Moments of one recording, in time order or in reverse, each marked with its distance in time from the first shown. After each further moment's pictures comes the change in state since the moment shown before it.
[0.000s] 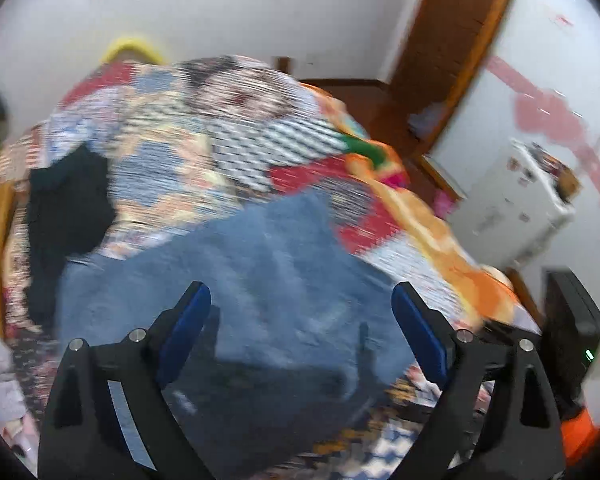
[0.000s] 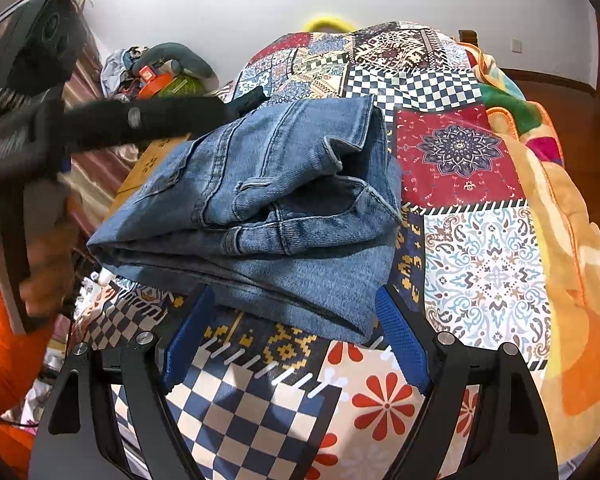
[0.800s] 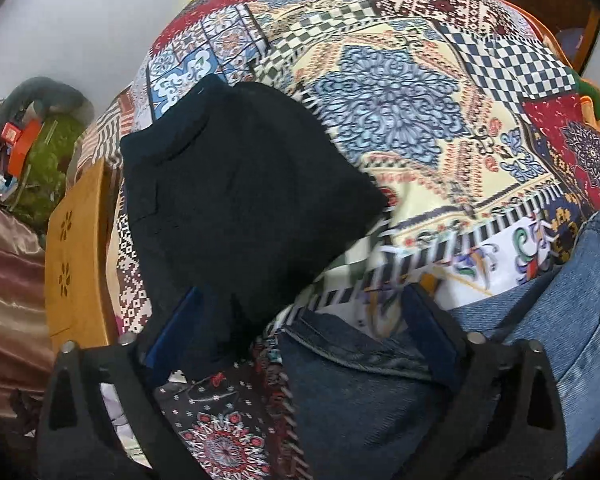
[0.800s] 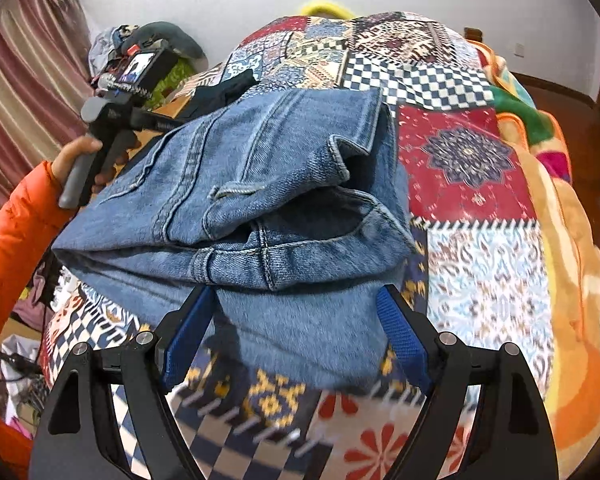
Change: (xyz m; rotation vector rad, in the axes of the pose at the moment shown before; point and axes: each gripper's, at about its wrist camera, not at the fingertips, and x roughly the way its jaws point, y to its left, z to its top) left arm 0.126 0.192 0.018 0.073 0.278 0.432; right arm 0.036 0.002 0.023 -0.048 0.060 -0.065
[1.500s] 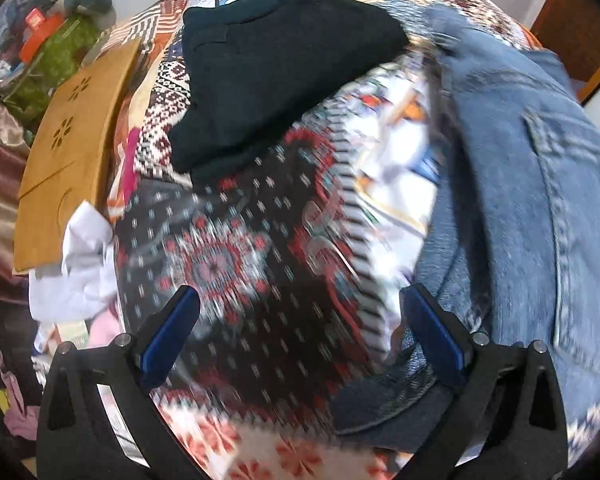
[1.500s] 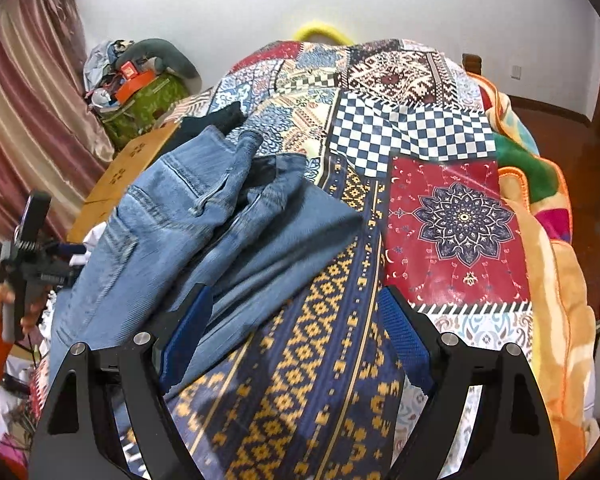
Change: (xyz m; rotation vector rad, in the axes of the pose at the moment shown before) left arm -0.061 0.033 -0.172 -0.231 0.079 -0.151; right arm 0.005 -0.016 0.048 -0.019 -0.086 -0.030
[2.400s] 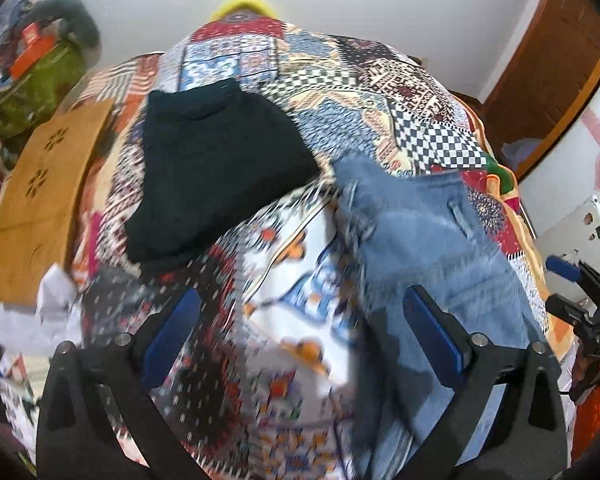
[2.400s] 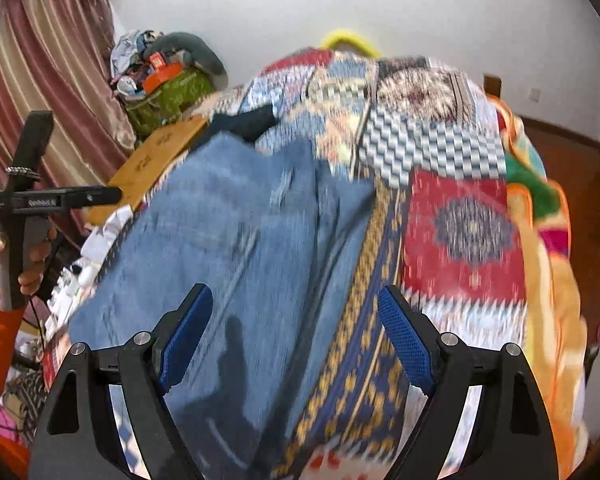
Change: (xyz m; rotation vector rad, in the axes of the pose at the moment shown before) left arm -0.064 -0.047 0.077 -0.045 -0.218 -0.178; right arm -0.018 0.019 0.007 -0.088 -0.025 0.037
